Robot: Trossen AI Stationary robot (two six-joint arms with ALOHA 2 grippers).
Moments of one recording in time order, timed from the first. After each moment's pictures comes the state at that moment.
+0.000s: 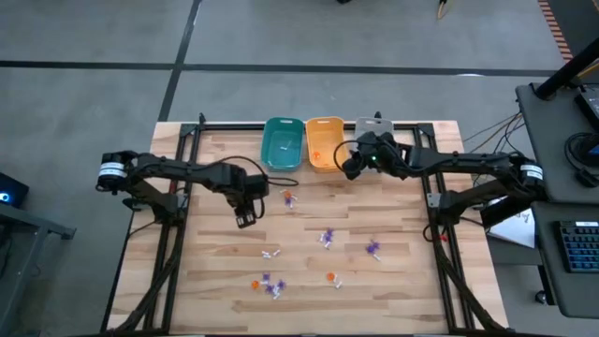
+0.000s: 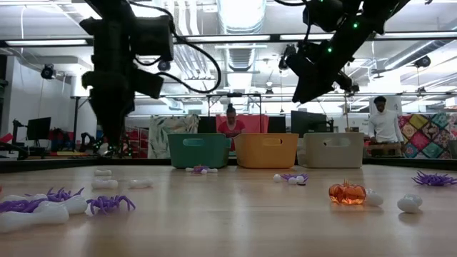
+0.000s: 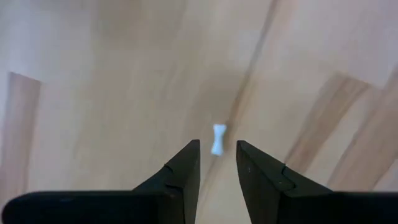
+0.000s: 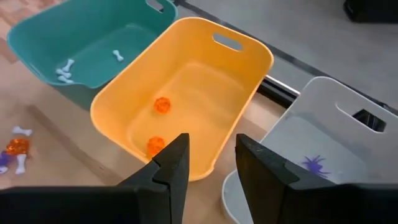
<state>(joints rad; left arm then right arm) 0.09 1.49 0.91 -0.89 -0.01 -0.24 -0.31 1.27 0.83 -0.30 0.45 0.39</state>
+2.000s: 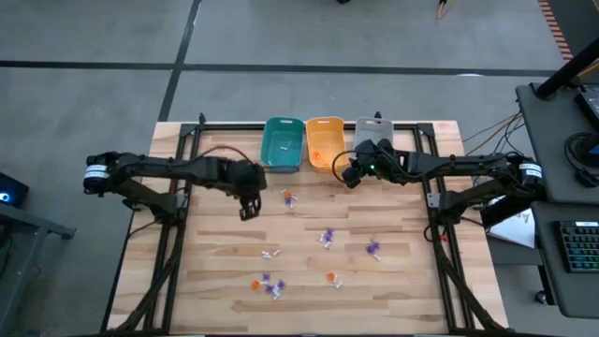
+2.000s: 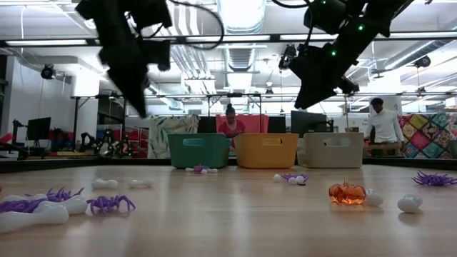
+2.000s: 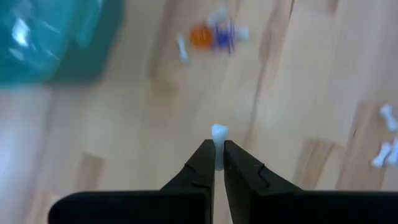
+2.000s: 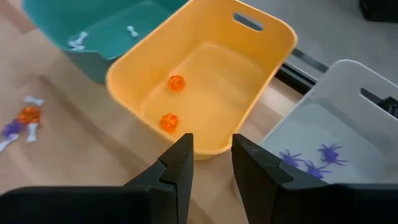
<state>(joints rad) 0.11 1.35 0.96 -0.78 -0.10 -0.12 -0.24 1.27 0.79 -0.30 0.45 0.40</state>
